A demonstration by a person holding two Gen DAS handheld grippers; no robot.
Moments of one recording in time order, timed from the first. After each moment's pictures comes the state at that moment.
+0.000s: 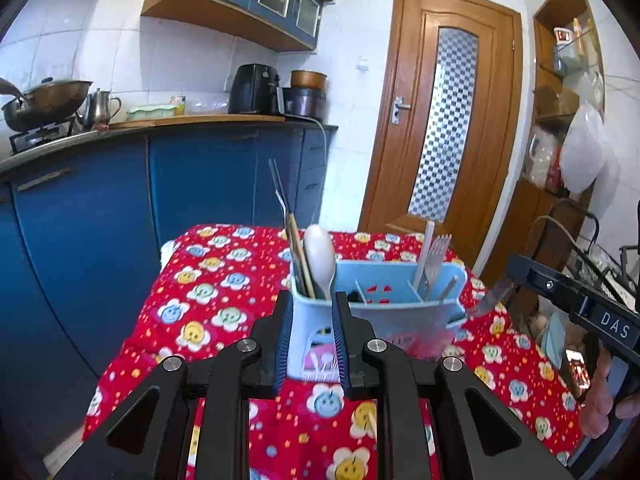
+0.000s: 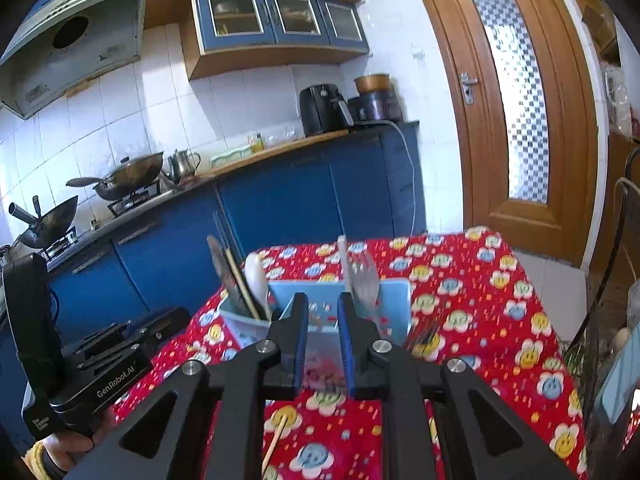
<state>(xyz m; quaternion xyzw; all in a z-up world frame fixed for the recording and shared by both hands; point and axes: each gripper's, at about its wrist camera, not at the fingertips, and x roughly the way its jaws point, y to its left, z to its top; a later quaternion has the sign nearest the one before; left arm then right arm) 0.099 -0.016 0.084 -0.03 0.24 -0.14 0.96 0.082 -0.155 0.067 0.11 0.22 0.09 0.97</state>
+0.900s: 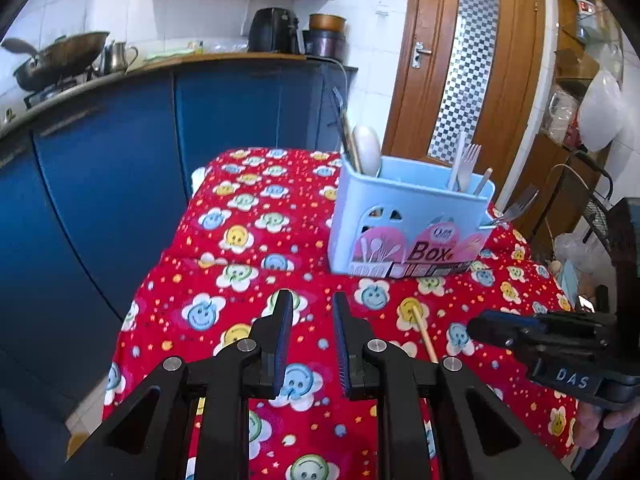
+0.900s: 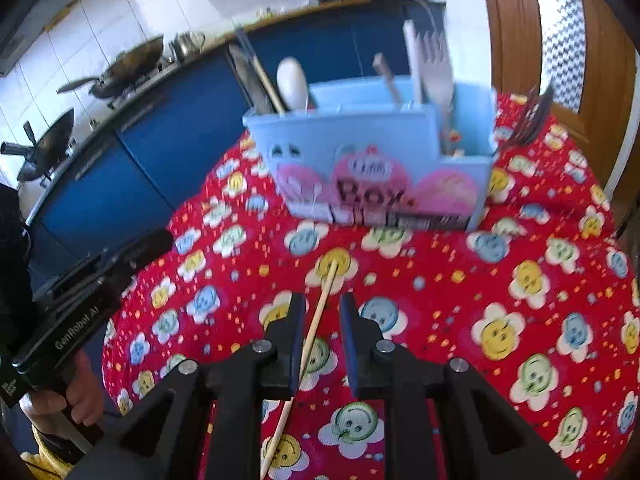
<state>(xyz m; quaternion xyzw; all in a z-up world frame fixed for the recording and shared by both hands) 0.069 0.022 0.044 -0.02 0.34 -0.11 0.93 0.083 -0.094 -0.014 0.10 0.44 0.14 0.88</state>
